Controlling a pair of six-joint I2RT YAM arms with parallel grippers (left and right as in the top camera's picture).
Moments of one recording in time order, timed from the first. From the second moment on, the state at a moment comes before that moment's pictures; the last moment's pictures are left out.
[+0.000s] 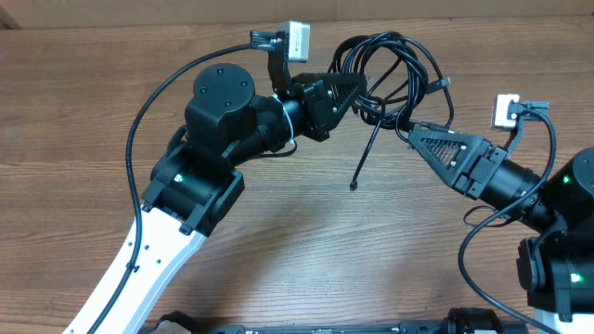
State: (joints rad) left arm -0.55 1.31 1.39 -0.16 0.50 -0.81; right arm -0.03 0.83 1.02 -0.30 -0.97 1.01
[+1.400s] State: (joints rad) left arm -0.33 1.31 1.39 -0.37 0.96 -0.25; right arm -0.03 0.85 1.03 -0.54 -1.07 0.64
